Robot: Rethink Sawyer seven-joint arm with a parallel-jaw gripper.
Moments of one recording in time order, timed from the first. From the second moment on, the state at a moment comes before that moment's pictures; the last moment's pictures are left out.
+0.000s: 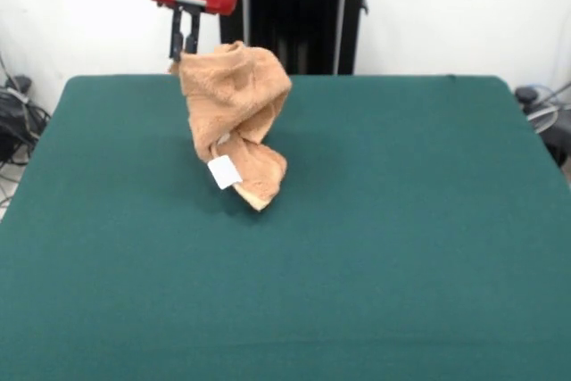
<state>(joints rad) -0.60 -0.91 0.06 2.07 -0.40 0.19 1.57</state>
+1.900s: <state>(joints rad) -0.74 -1.34 0.16 2.19 -0.37 0.49 1.57</state>
